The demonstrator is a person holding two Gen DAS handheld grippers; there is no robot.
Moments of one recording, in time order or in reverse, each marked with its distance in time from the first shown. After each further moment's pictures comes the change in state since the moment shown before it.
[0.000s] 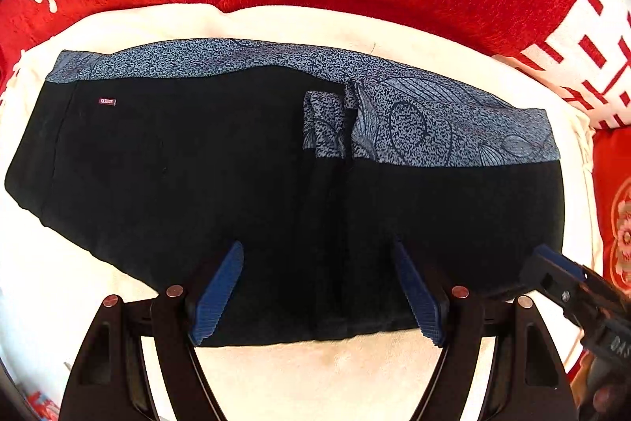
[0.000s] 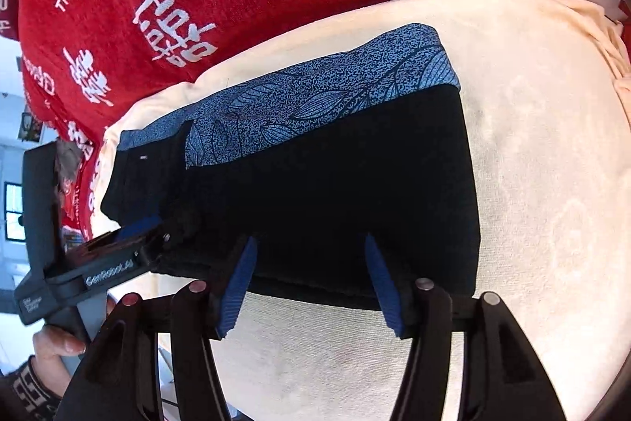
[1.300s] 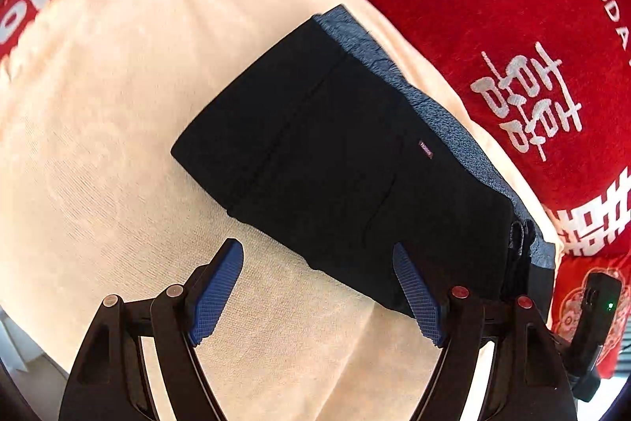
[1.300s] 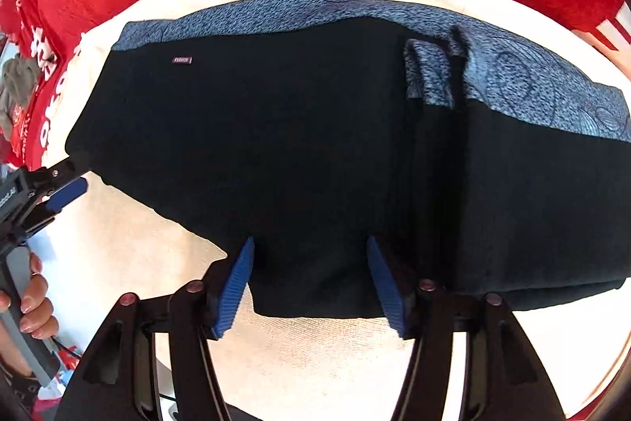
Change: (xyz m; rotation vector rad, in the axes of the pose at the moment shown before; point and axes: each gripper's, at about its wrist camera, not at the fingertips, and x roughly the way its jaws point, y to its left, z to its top) left arm -0.009 0.294 -0.007 -0.395 -0.101 -0.229; right arm 0.120 0.207 -0.031 -0.189 0.158 -0.228
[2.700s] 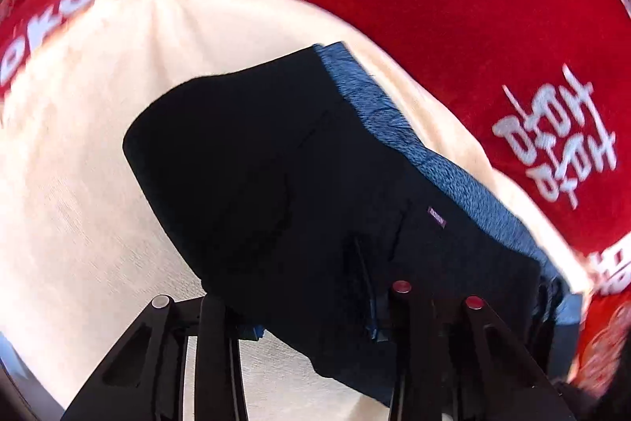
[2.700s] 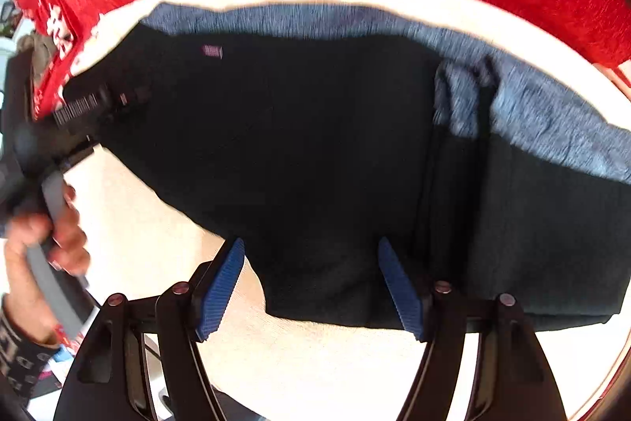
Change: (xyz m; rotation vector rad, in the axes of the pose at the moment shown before) left arm 0.023 -0.052 0.032 0.055 -0.157 0.149; right arm -0.016 0.013 0.008 -0.072 0.008 0.034
